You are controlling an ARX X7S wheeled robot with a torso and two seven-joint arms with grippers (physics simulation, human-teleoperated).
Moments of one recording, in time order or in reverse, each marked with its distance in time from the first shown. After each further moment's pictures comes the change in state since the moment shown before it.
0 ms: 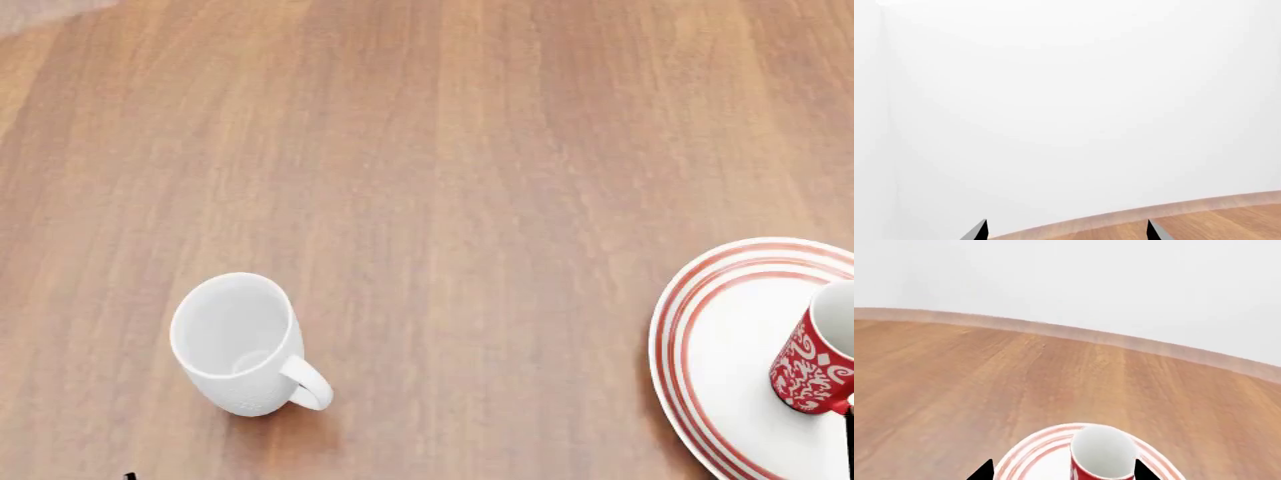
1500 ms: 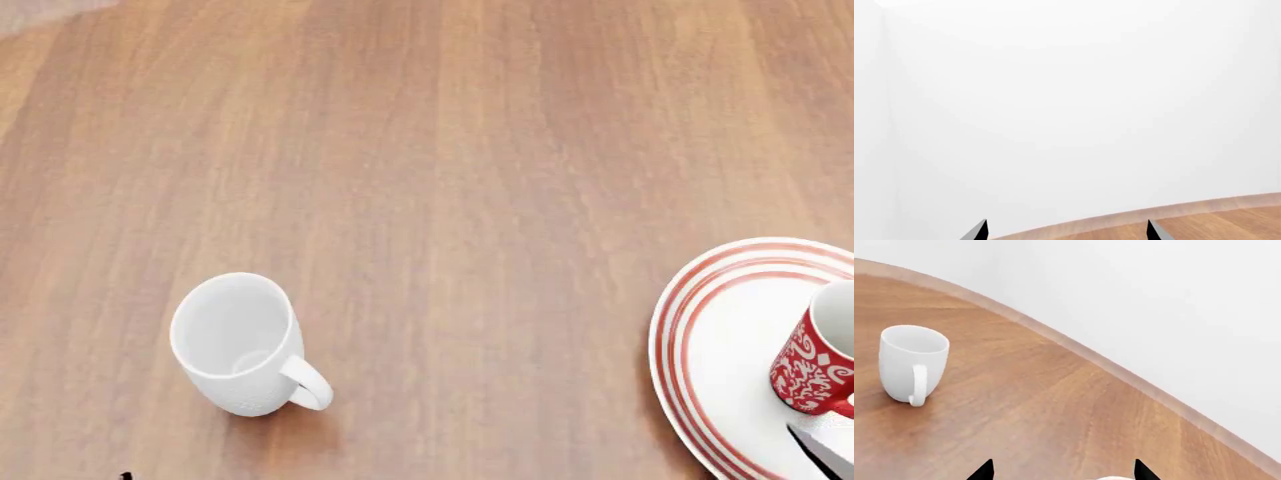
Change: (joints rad) left arm -0.007 -0.014 0.006 -0.009 -0.005 0.014 -0.015; right arm -0.324 -0.162 -0.101 -0.503 -0.137 -0.195 0.015
